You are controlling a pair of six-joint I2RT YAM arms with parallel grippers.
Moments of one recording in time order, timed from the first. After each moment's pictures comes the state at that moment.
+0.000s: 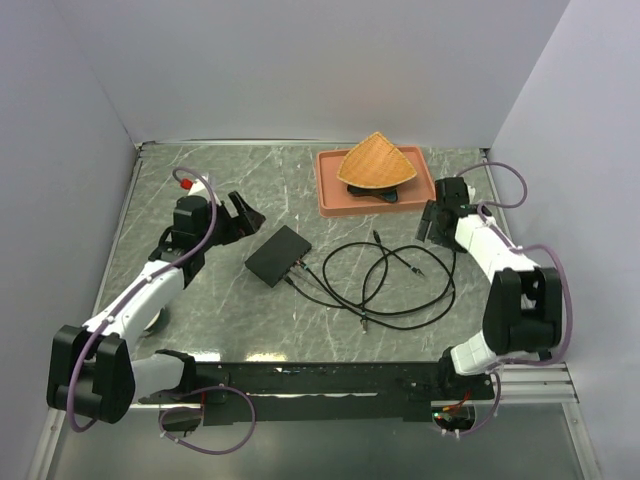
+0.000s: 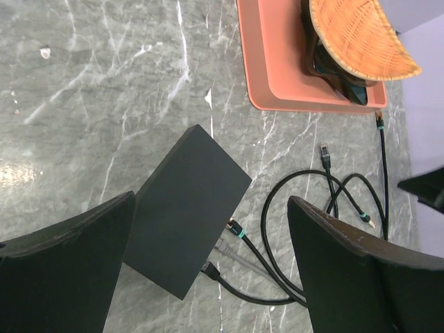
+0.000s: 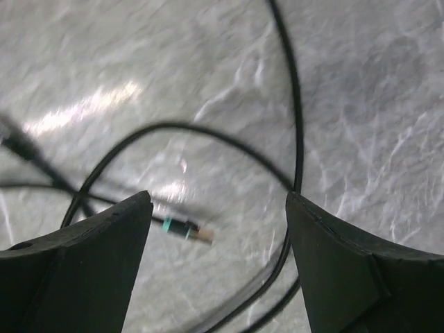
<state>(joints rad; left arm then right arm) -0.24 1.18 0.74 0.02 0.16 -0.62 0.07 1.47 1.02 -0.60 0.26 0.37</state>
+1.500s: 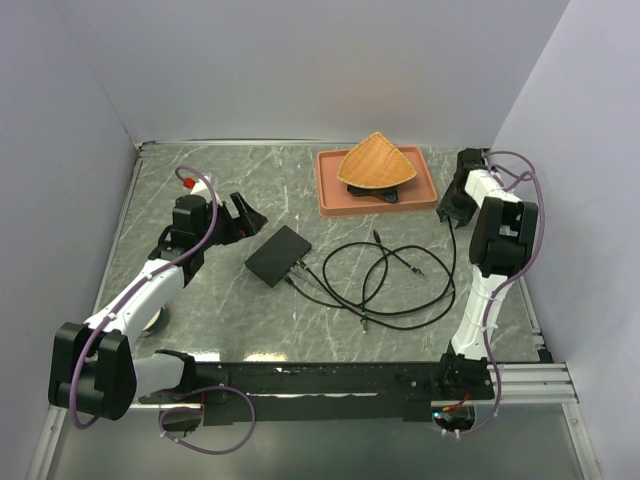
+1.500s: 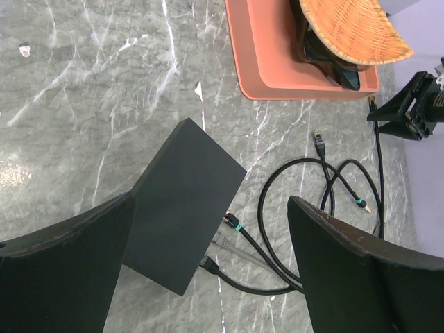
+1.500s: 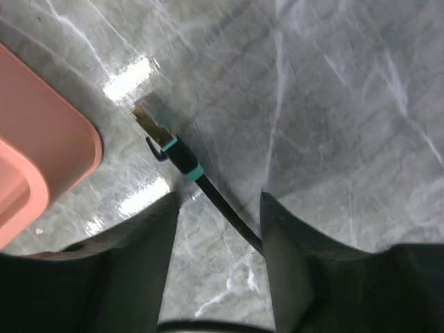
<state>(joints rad) -0.23 1.20 0.74 0.03 0.24 -0.59 -0.16 2.15 1.64 -0.70 0.16 0.40</state>
